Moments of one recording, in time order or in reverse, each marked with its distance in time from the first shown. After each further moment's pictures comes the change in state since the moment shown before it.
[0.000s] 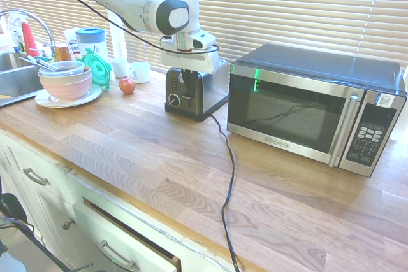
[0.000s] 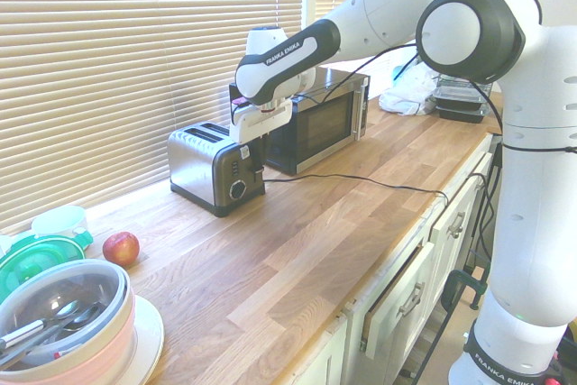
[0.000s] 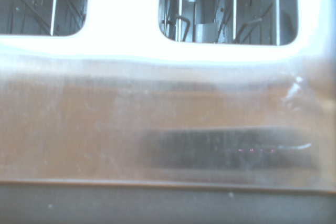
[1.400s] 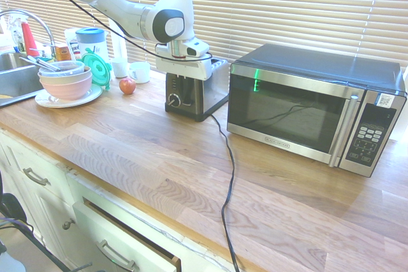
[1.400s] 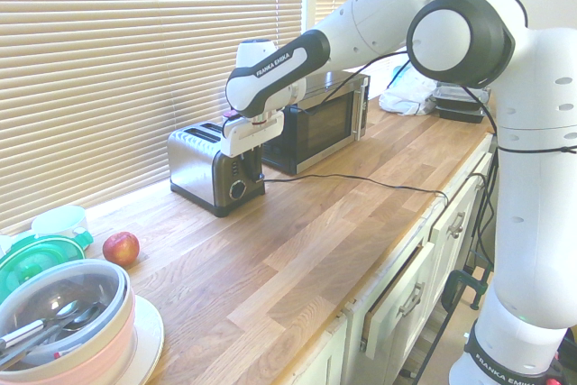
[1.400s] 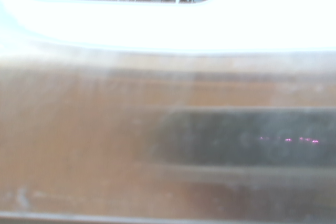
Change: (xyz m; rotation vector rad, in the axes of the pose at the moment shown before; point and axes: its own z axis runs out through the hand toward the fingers) arm -0.014 -0.020 0.027 0.008 -0.046 0.001
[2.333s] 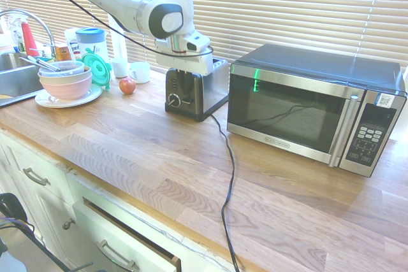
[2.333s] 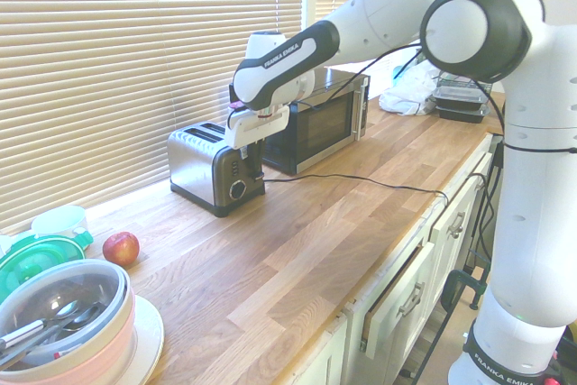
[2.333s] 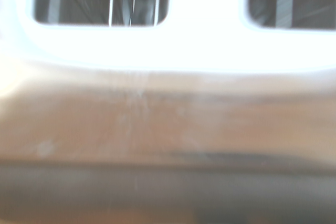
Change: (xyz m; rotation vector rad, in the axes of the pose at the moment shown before) arm -0.014 0.026 -0.059 0.082 0.095 -0.002
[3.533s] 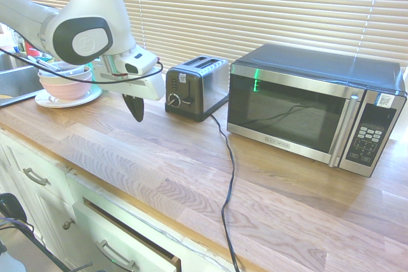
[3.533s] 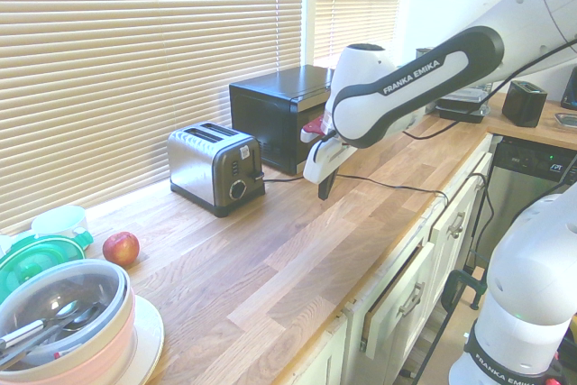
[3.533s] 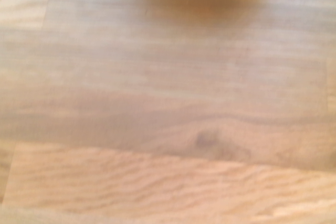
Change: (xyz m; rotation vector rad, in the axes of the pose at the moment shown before) arm -0.170 0.145 -0.007 -0.003 0.003 -0.086
